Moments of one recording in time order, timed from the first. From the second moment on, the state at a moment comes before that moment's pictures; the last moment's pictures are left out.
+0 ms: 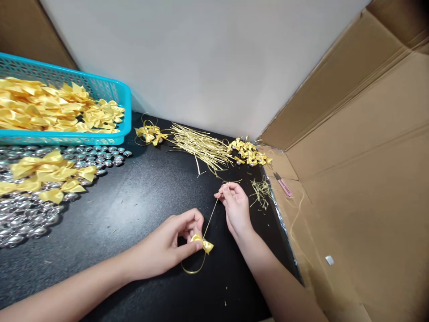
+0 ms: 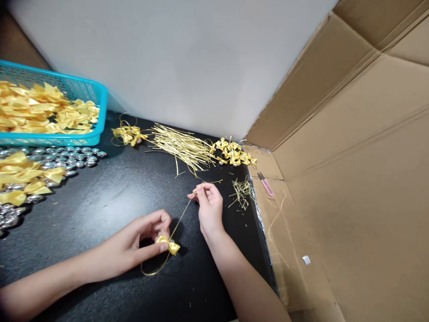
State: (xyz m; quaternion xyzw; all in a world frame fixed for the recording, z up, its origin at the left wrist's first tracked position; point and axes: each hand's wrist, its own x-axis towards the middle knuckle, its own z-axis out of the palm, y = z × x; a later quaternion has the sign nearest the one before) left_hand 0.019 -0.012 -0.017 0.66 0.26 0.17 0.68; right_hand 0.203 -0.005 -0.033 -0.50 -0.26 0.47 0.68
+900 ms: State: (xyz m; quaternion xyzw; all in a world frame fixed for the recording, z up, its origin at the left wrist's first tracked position) left_hand 0.017 -0.015 -0.021 0.67 0.27 0.20 0.66; right_hand 0.199 0.026 -0.029 -0.49 -0.24 0.51 0.66
